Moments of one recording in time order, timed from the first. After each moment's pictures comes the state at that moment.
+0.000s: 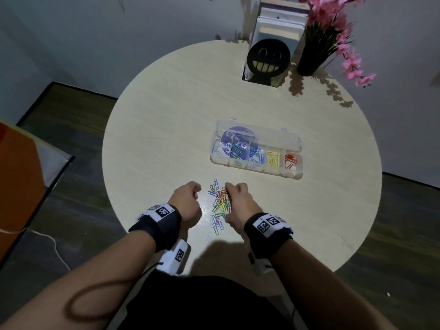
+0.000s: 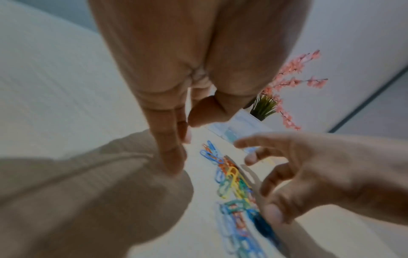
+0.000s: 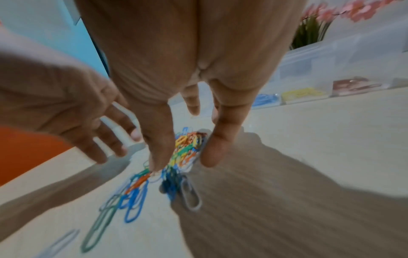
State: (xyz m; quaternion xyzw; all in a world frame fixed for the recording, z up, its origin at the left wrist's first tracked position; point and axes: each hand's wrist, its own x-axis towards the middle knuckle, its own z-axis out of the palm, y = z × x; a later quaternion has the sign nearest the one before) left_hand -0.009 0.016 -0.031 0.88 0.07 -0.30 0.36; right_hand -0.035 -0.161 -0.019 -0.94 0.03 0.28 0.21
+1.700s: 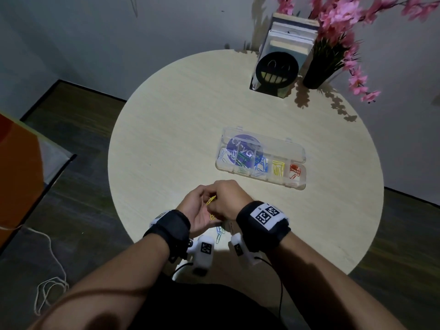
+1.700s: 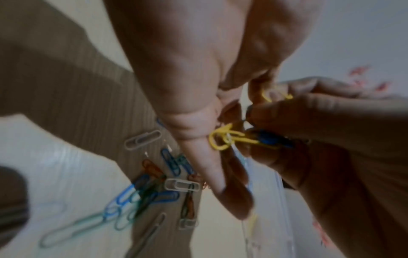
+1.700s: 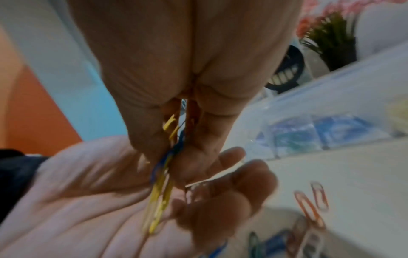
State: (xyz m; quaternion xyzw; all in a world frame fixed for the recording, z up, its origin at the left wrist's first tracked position) left_hand -0.014 -0.008 -0.001 0.34 0.31 -0.39 0.79; right_hand 0.003 -0.119 0.048 -0.90 -0.08 0.30 0.29
